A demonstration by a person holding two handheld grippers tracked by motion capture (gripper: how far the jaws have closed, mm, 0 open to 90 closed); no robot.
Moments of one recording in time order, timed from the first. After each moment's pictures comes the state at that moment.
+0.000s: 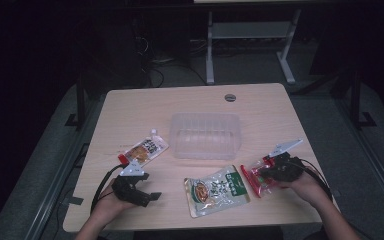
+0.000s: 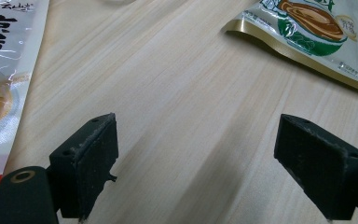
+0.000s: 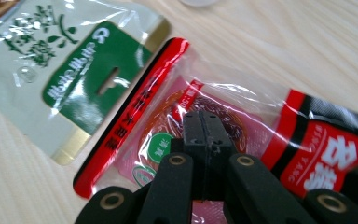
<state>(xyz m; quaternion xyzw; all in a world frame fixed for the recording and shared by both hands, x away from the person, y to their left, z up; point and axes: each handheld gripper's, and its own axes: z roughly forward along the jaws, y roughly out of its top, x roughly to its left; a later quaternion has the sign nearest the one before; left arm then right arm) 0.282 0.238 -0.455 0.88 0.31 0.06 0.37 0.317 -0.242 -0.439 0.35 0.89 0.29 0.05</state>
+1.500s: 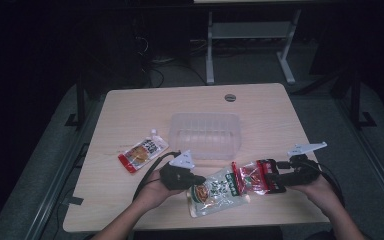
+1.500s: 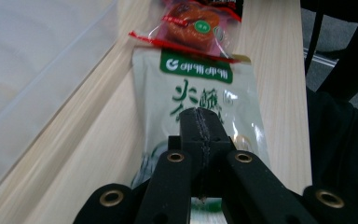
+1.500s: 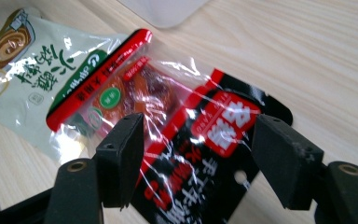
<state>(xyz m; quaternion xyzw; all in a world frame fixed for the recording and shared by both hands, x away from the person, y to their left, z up) 0.304 0.100 -0.421 0.90 0.15 0.00 0.41 0.300 -0.280 -0.434 0.42 0.83 0.36 0.06</state>
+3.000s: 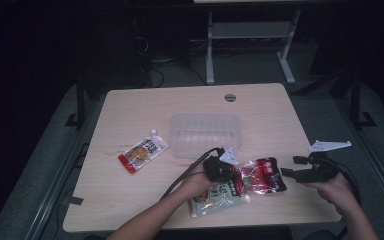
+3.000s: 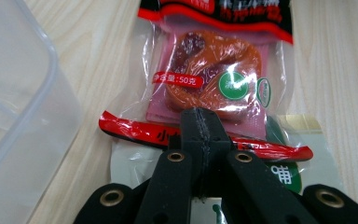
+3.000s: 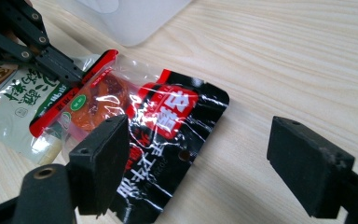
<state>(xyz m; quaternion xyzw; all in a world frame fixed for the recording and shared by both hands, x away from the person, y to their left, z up) 0.338 -0.004 -0.461 0.92 0.11 0.02 0.37 0.302 -0.325 -0.431 0.44 0.80 0.40 0.07</state>
